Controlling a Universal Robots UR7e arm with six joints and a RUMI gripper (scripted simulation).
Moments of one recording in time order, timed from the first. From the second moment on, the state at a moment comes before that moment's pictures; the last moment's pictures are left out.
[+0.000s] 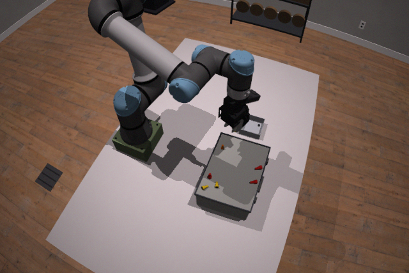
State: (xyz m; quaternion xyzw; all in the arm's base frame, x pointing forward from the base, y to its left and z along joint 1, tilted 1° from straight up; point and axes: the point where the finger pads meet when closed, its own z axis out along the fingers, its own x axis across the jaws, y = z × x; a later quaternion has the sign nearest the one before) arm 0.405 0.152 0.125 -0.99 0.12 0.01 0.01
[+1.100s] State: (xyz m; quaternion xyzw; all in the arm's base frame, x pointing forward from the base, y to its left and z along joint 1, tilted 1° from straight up) arm 0.418 0.299 0.128 -0.99 0.12 0.01 0.01
